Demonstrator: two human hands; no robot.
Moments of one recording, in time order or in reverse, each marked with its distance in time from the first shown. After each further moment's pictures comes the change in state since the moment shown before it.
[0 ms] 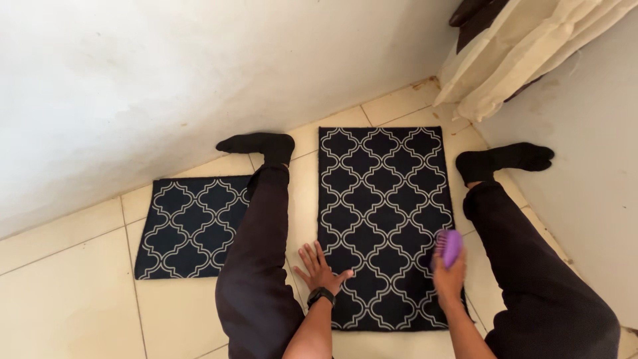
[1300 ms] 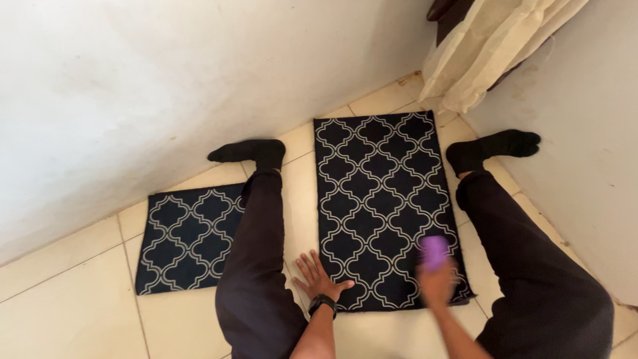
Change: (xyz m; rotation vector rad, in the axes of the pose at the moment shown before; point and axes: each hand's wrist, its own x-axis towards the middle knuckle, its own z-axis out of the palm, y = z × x) left_hand -0.022 0.009 -0.018 0.125 -0.106 -0.120; right_hand -0.029 0.028 0.015 -0.145 0.149 -0.088
